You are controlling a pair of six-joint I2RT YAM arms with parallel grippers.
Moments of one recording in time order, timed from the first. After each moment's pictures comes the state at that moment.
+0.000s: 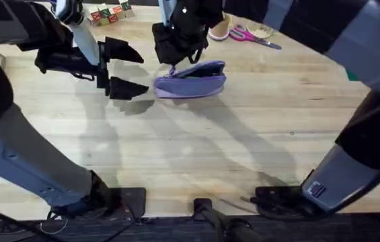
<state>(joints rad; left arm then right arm) 0.29 1.93 1.21 -1.06 1.13 1.70 0.75 1.98 1.87 -1.05 0.05 0.39</state>
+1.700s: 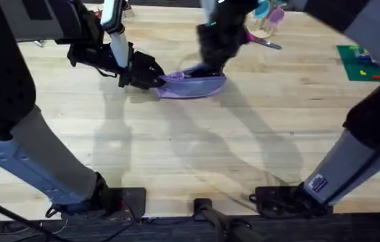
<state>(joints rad) 0.09 1.93 1.21 -0.94 1.04 1.68 0.57 1.98 1.87 -1.32 0.15 0.35</state>
